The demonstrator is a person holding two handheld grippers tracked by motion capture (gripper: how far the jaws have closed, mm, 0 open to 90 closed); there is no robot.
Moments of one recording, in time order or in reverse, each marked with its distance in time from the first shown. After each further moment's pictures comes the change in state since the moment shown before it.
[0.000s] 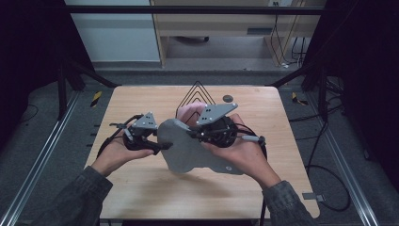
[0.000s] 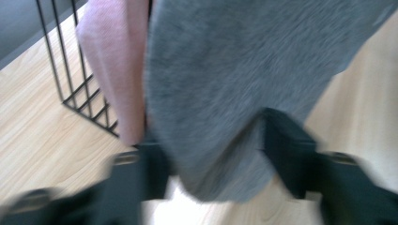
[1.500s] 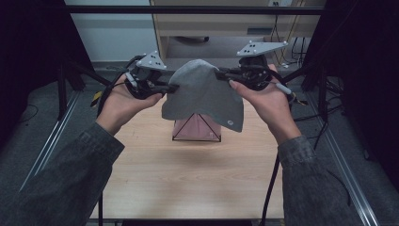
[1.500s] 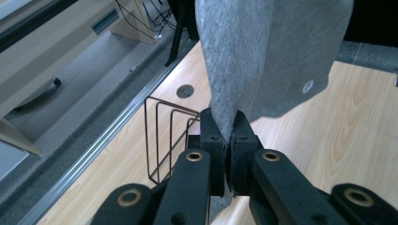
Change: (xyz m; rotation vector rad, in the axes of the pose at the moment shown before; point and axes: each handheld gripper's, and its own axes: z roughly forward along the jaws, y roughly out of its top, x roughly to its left) left arm 0.020 0.147 -0.075 -0.104 0.161 0.044; right arm -0.109 0.043 -0.064 -0.193 -0.195 0.193
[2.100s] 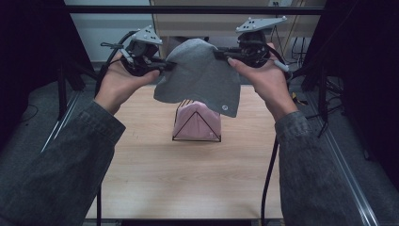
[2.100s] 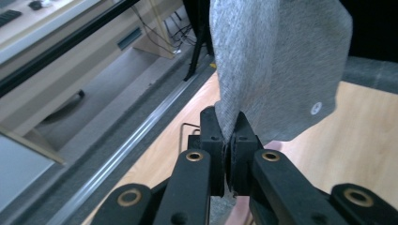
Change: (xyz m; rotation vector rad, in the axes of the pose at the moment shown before) left arm 0.034 0.028 -0.006 -0.045 0.071 -0.004; right arm -0.031 0.033 0.016 -0.036 -0.001 -0.007
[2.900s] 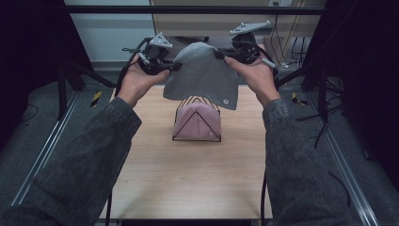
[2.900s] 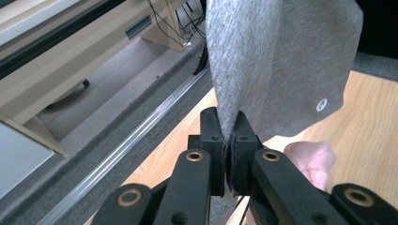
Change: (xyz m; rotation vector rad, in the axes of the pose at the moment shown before) left arm 0.029 -0.027 0.074 0.021 0.029 -0.045; right arm -0.048 -0.031 0.058 0.062 -0.055 0.029
